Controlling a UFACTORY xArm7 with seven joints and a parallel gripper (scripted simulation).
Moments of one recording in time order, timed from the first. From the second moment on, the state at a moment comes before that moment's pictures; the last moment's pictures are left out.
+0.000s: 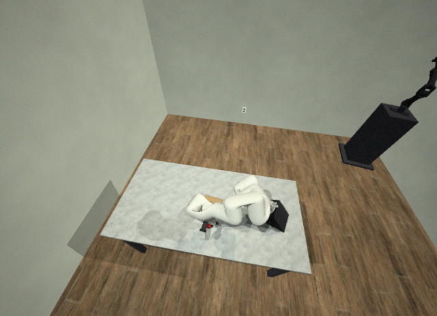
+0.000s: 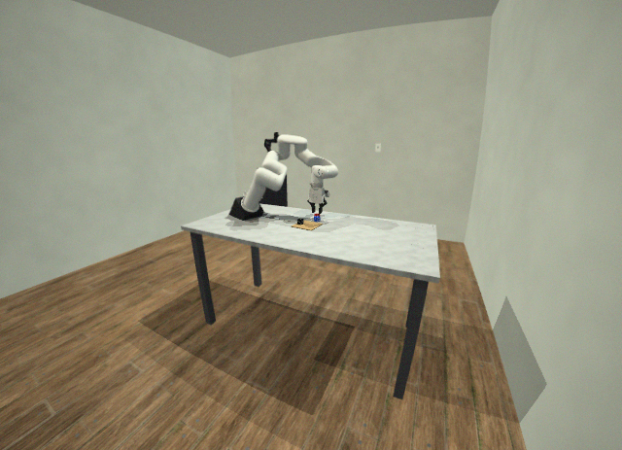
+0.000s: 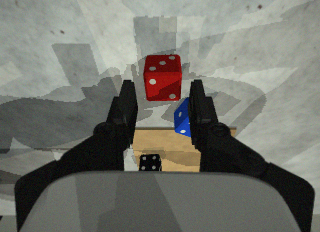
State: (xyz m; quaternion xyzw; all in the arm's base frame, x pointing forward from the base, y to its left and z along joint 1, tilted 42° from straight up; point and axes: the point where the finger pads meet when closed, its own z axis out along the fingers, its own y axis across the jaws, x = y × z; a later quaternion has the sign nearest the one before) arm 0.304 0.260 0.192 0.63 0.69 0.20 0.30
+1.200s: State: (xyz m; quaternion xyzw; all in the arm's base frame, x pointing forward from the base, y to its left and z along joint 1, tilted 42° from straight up) arm 0.305 0.260 0.191 0.63 0.69 0.20 0.30
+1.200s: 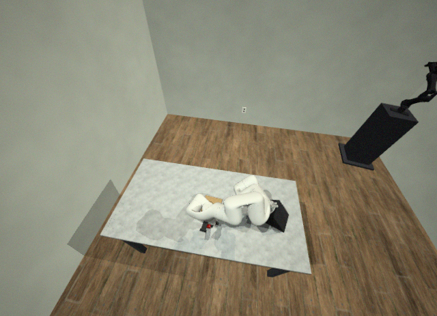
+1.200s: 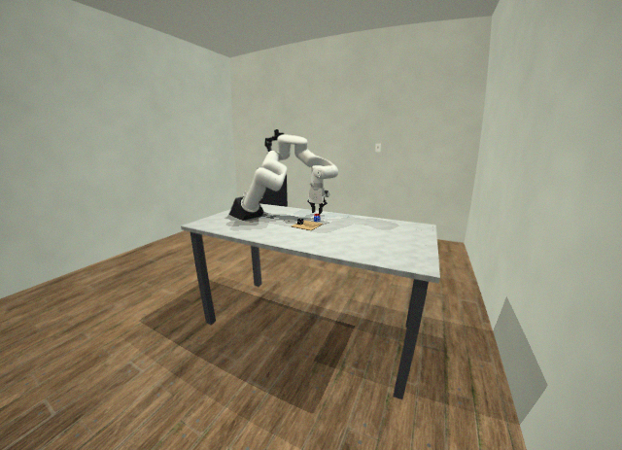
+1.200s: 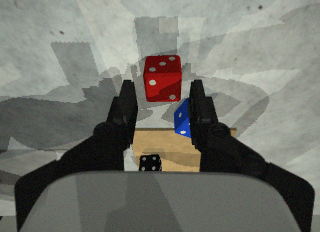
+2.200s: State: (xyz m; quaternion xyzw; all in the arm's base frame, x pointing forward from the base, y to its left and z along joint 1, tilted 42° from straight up) arm 0.327 0.257 0.166 0.63 0.69 0.20 0.30
